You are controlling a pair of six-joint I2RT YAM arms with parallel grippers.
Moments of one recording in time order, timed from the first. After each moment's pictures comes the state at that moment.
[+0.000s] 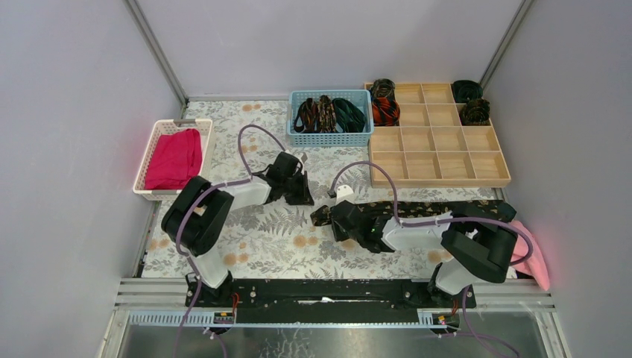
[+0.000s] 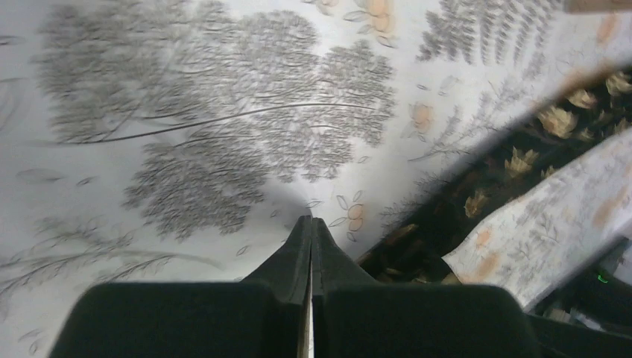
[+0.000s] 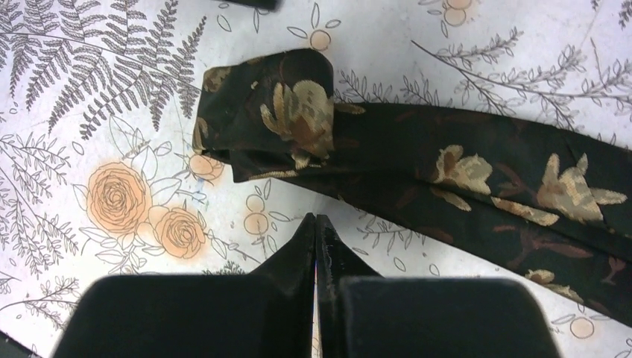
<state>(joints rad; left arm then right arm) -0.52 1.70 0.86 -0.06 0.28 -0.56 1.04 1.53 0.59 0.13 0.28 0.54</state>
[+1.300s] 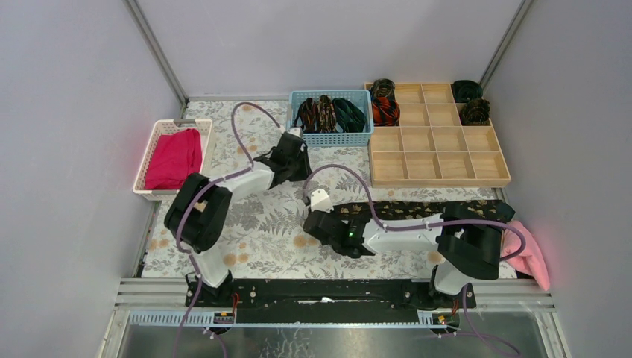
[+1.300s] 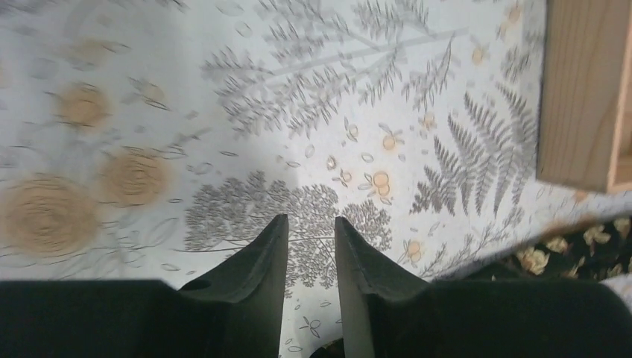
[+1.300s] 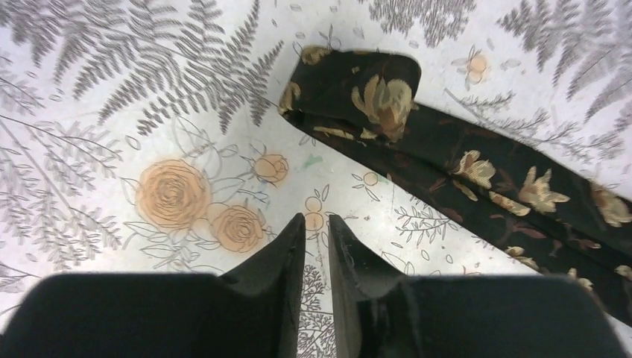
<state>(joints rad) -0.51 1.78 1.06 -0.11 0.03 -0.56 1.22 1.62 0.84 -0.12 0.51 0.47</state>
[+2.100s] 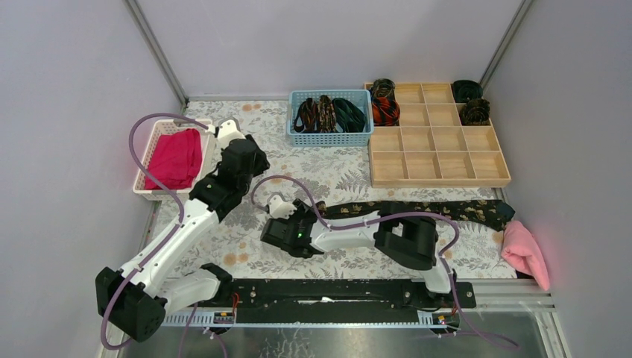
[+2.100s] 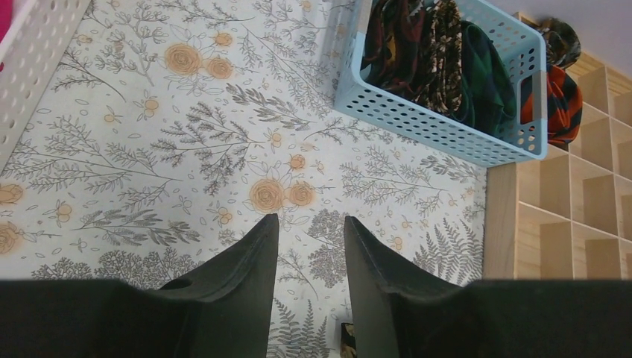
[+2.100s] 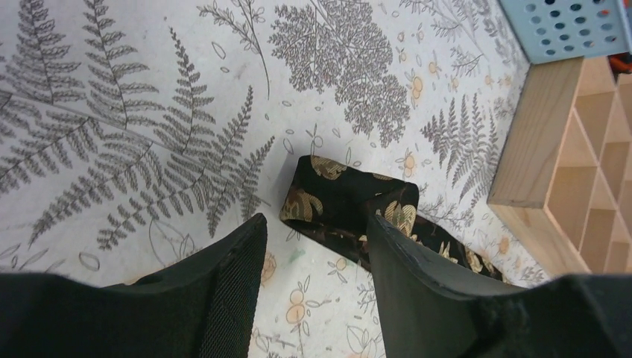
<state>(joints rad) -0.49 1.07 0.93 -0.36 -0.46 -0.66 1.32 2.01 1.31 -0.42 0.90 0.26</state>
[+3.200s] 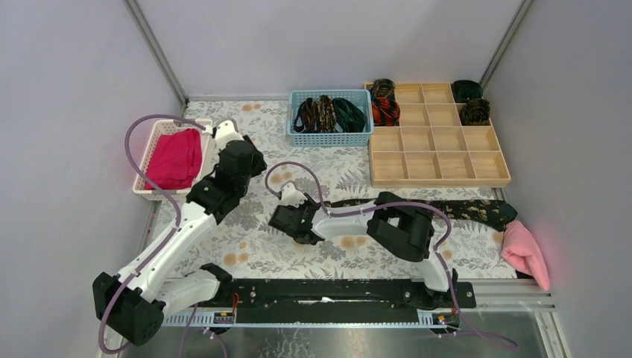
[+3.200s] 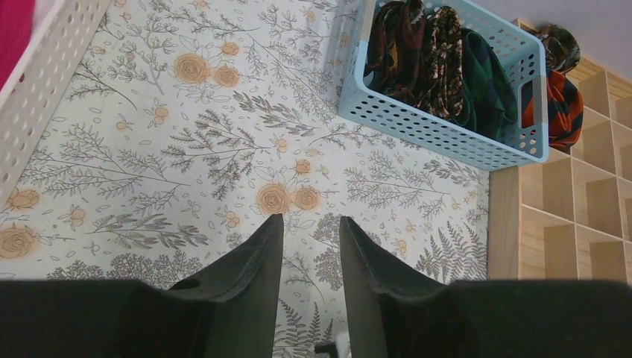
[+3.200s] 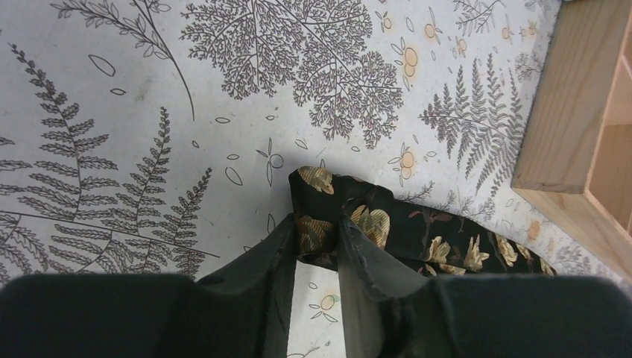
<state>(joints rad) -0.49 1.05 0.93 -0.36 -0.48 -0.64 1.21 2.10 1.34 -0.45 0.89 0.35</state>
